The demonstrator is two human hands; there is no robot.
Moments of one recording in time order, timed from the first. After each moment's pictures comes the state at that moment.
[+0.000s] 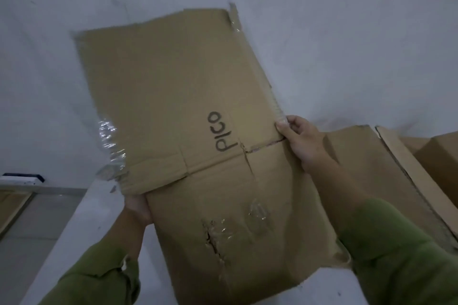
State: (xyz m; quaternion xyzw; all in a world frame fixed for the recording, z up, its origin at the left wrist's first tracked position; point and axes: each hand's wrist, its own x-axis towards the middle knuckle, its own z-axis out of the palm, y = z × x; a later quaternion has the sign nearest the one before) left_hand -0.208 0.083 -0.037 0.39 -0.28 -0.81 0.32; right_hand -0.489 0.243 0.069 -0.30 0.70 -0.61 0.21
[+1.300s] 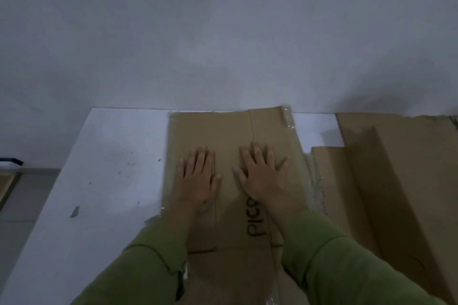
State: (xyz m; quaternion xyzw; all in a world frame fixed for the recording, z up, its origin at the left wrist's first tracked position) left_hand -0.357 0.040 -0.140 0.37 -0.92 -0.15 -0.05; right_hand -0.494 0.137 -0.113 -0.43 0.88 0.01 0.19
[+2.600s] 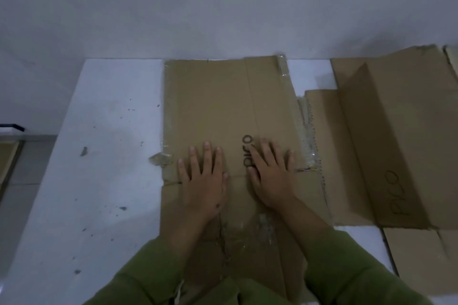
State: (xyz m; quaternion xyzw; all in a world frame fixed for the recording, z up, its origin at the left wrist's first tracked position) left_hand -0.289 0.165 -0.121 0.38 -0.91 -0.12 -0.13; right_hand -0.415 0.259 -0.129 -0.45 0.89 -0.05 0.09
